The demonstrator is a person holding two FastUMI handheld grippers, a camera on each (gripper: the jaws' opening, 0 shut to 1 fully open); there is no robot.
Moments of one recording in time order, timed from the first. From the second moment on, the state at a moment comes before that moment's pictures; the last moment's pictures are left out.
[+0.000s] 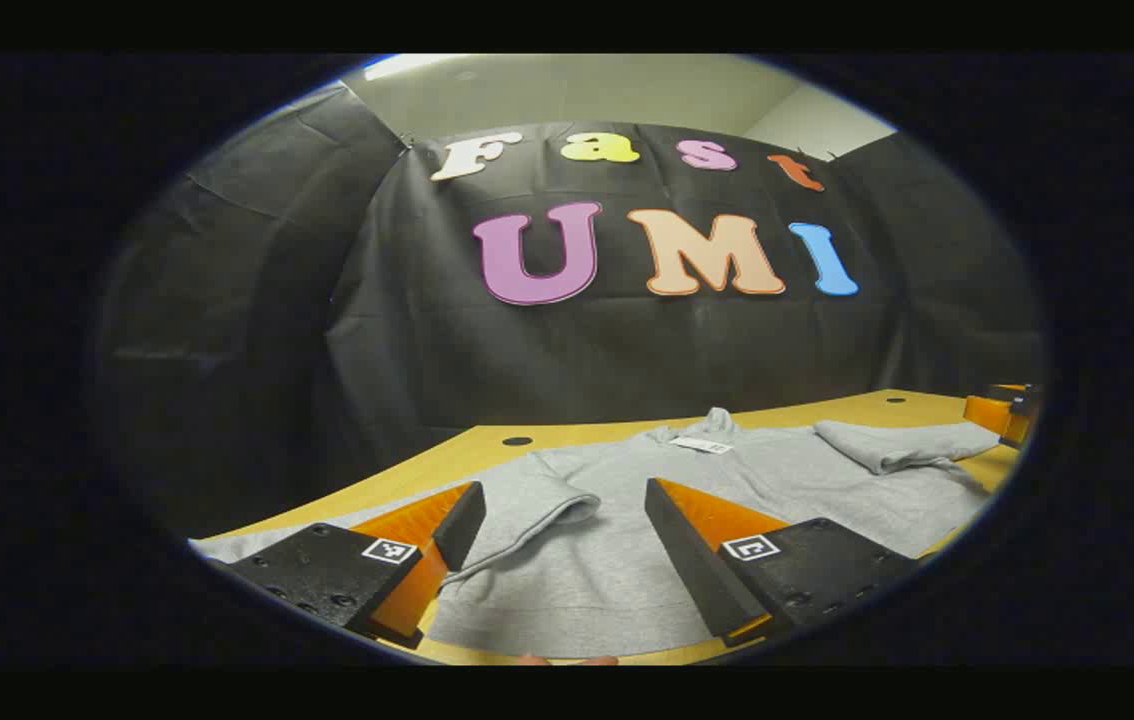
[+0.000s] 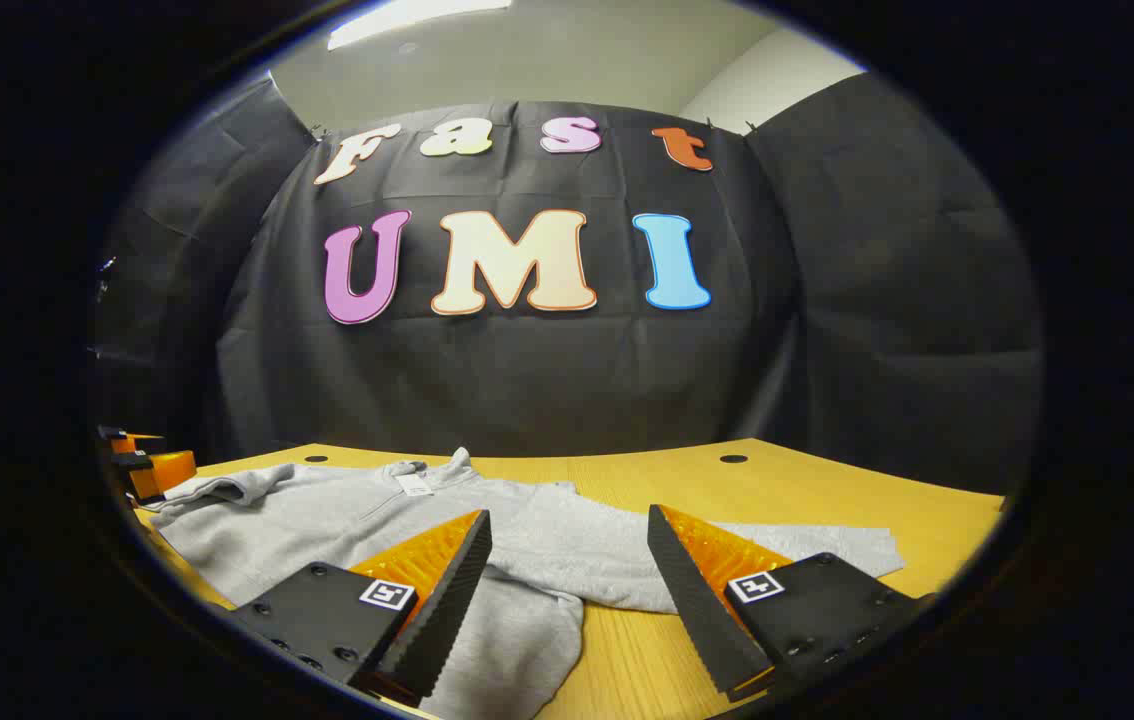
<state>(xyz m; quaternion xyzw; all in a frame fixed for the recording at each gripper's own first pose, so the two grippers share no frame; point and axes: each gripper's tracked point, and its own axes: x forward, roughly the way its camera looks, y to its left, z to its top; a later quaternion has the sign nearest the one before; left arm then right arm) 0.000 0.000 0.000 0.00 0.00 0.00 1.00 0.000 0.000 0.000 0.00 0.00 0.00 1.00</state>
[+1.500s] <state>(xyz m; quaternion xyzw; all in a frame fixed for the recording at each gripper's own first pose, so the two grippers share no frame) -0.001 0.011 -0.001 -0.02 -0.01 0.02 1.00 0.002 -0.004 -0.001 0.00 0.00 -0.01 1.00</state>
